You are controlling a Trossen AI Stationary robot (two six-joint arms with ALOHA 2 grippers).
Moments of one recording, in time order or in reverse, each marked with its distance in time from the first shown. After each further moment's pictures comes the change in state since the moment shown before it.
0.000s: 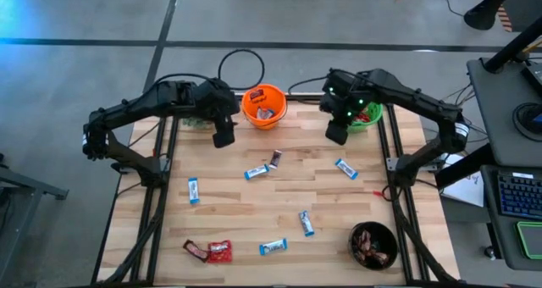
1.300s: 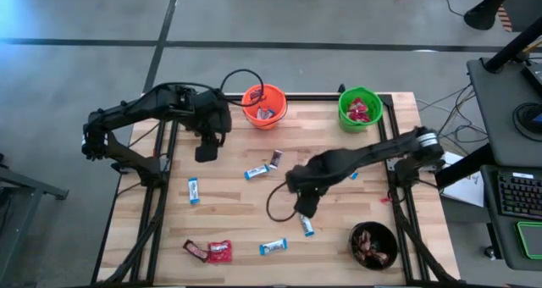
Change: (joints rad) left arm -0.036 -0.007 0.000 -0.237 0.220 0.076; right arm 0.649 0.291 -0.028 0.196 0.181 0.737
